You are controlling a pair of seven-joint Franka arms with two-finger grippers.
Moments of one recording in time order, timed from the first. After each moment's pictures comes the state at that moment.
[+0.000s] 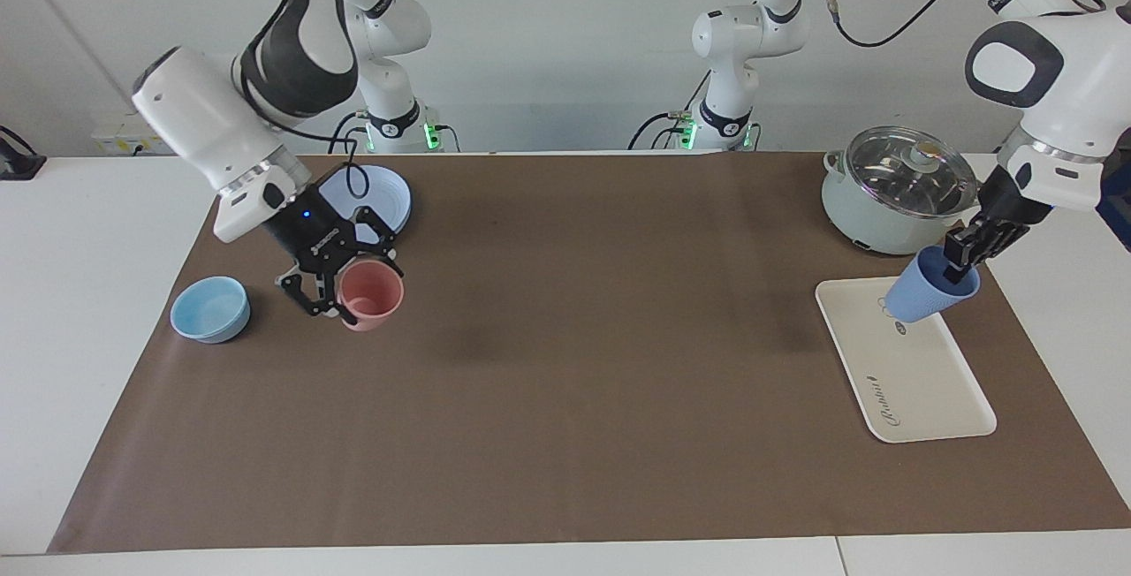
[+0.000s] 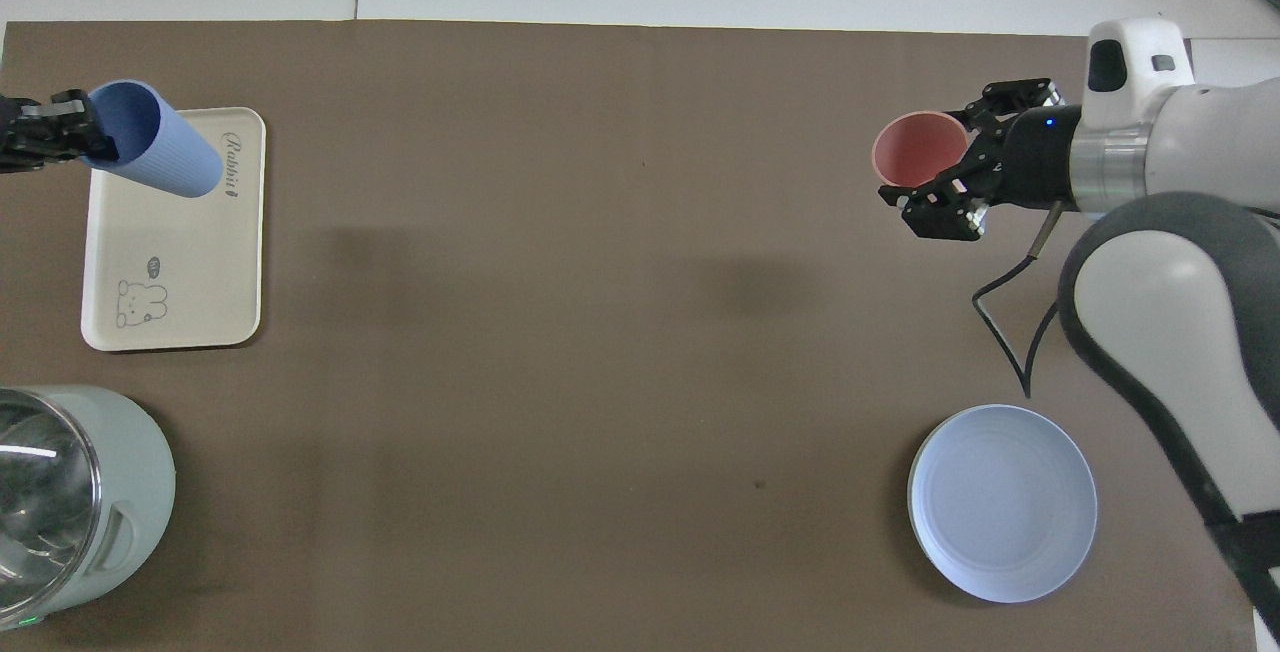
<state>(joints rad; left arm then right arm) 0.10 0.15 0.11 -1.67 -0.17 2.02 0.03 0.15 0.17 -0.14 -1.81 0.81 2.28 -1.34</state>
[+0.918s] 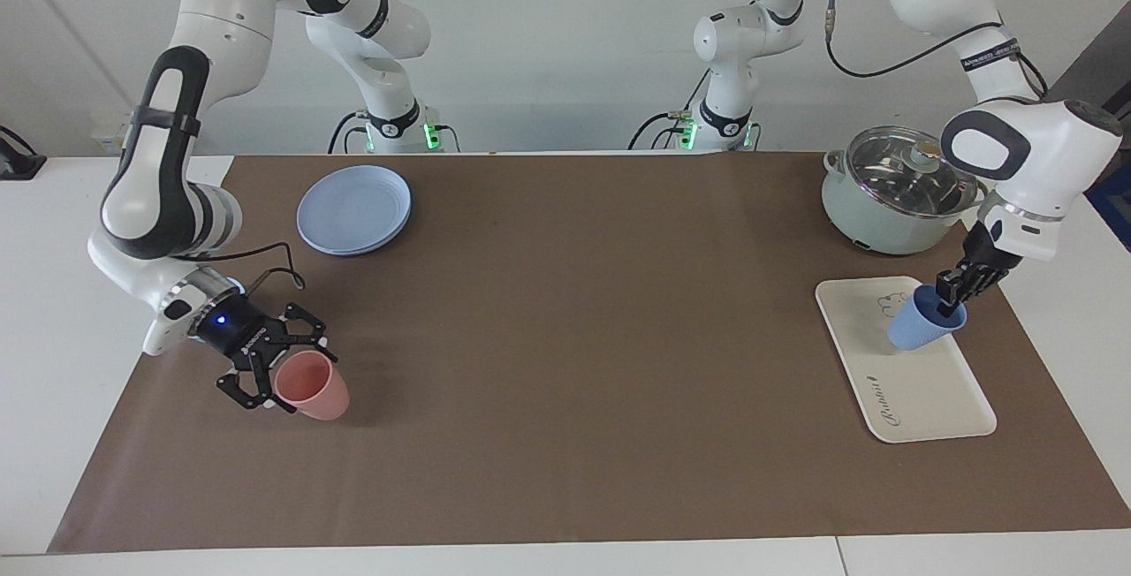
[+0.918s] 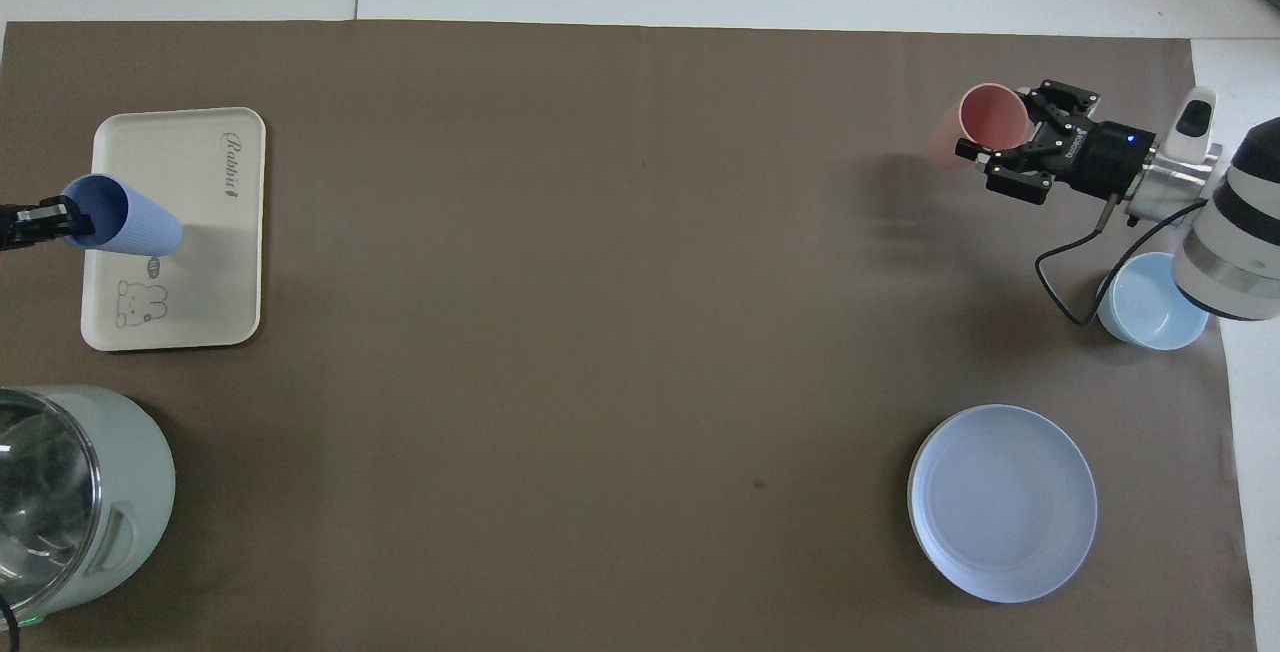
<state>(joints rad) 0.19 0.26 0.11 -1.91 -0.29 2.38 0.27 -0.13 0.50 -0.12 -1.73 1.46 2.04 -1.95</state>
